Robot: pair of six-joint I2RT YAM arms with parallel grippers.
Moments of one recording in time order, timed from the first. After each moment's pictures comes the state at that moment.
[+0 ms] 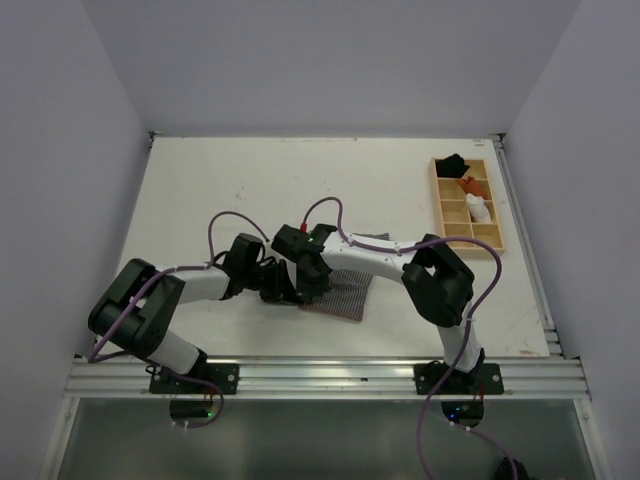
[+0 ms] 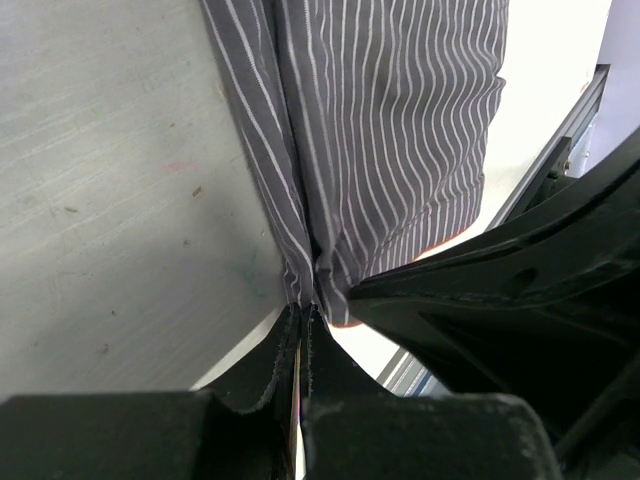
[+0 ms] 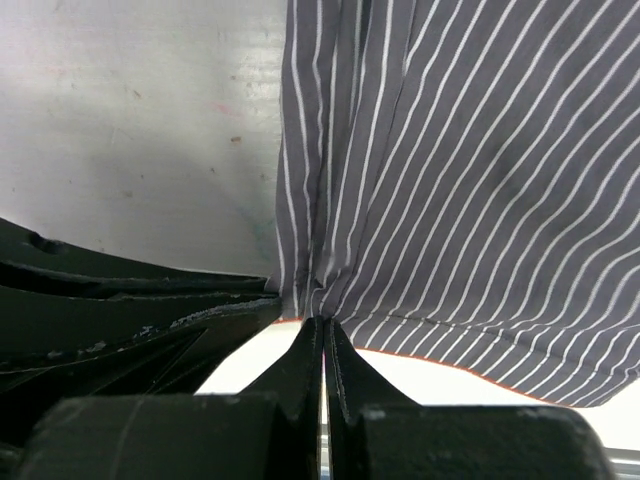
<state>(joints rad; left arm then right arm) -0.46 1.52 0.50 0.11 0.68 -0.58 1.01 2.01 1.51 -0.91 0.07 1.01</state>
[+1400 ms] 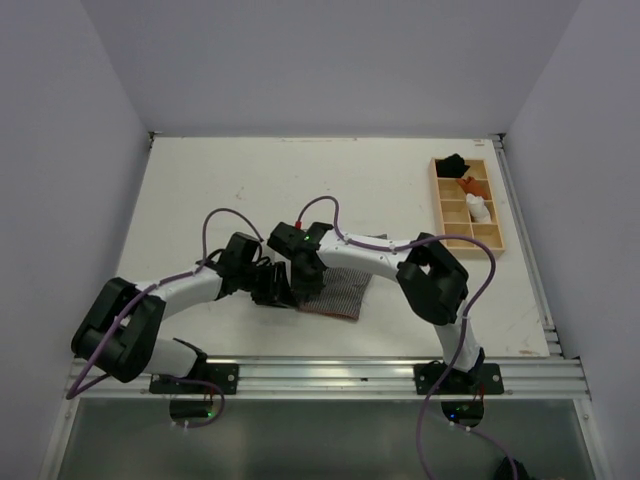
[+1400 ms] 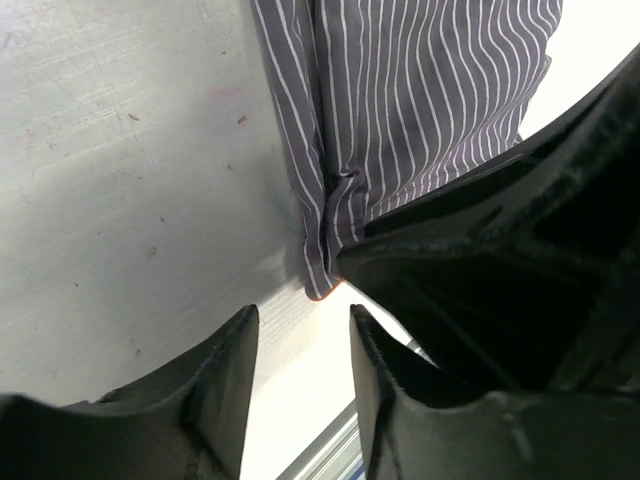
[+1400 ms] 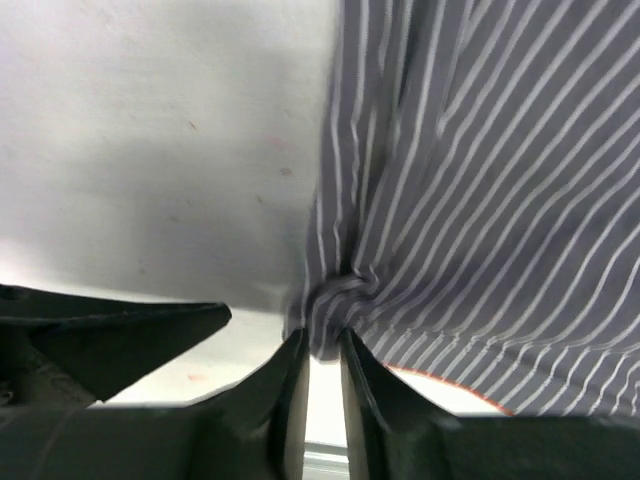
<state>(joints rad) -0.46 1.38 0.52 -0.15 0.57 -0.49 1.01 2.05 1.55 -0.88 0.06 1.00</state>
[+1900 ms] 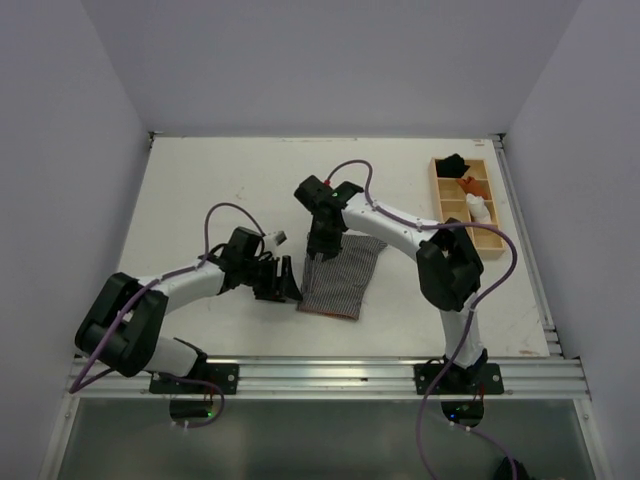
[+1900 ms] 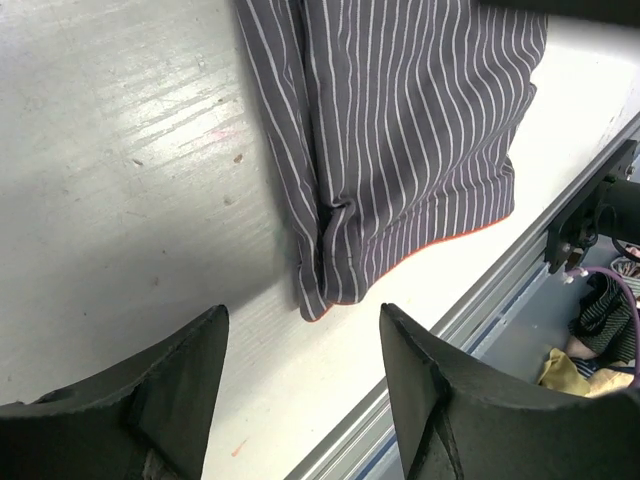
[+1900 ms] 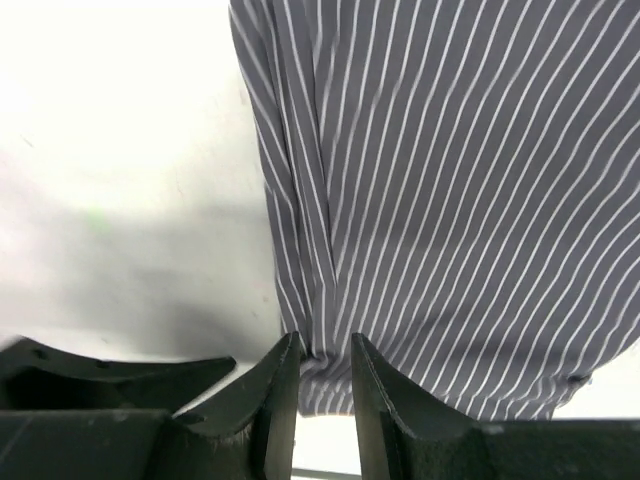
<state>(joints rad) -0.46 1.40 0.57 -0.17 0.55 -0.49 0.81 2.02 1.67 -0.95 0.07 0.96</state>
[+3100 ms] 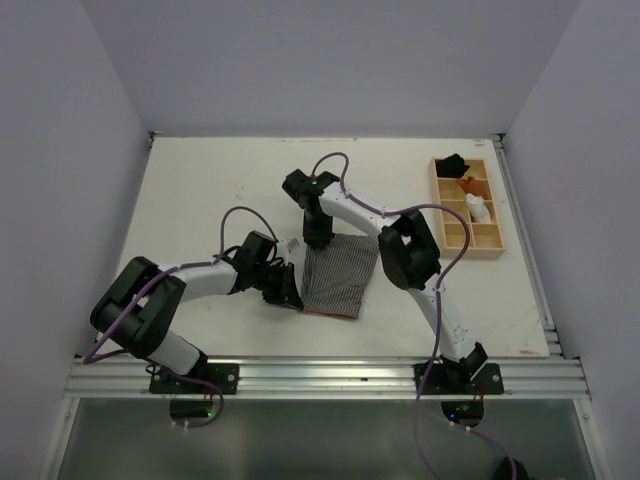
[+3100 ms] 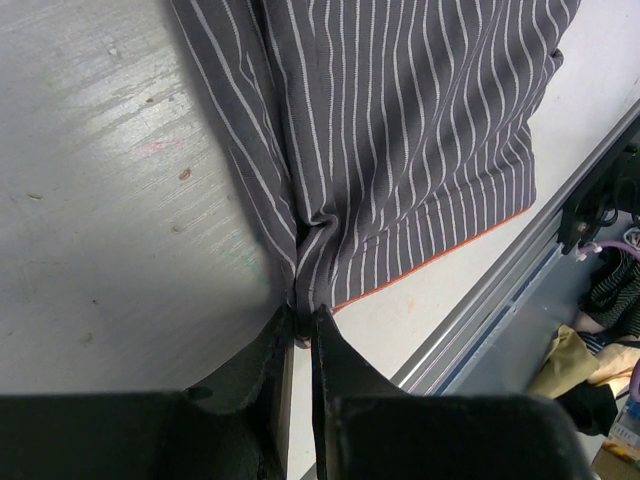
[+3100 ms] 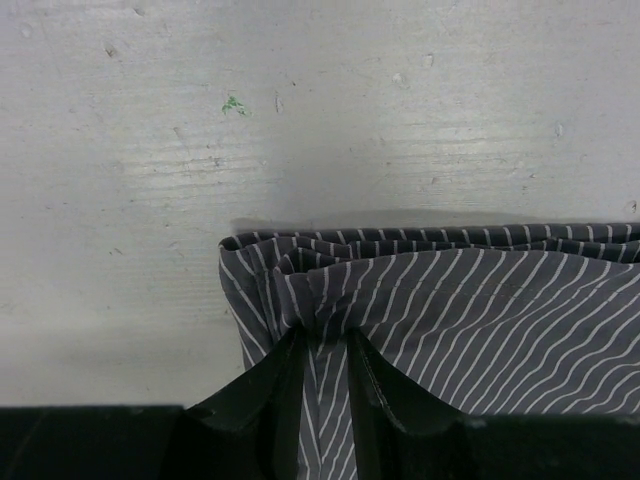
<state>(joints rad) -0.54 1.53 0.59 -0.10 0.57 -0.49 0.75 2.40 2.10 -1.10 0.19 0.81</state>
